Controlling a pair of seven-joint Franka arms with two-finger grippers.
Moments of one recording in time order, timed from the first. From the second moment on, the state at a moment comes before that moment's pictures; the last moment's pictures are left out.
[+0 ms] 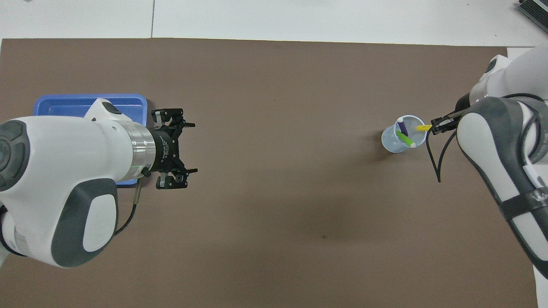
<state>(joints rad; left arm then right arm) -0.25 -0.11 -0.17 -2.00 -0.30 2.17 -1.79 -0.04 0.21 0.03 -1.57 0.00 1.68 -0.28</state>
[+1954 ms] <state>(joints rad) -0.62 0.01 -0.16 -2.06 -0.37 2.69 -2.28 0.21 0.17 0.14 -1.58 0.57 1.85 0.40</state>
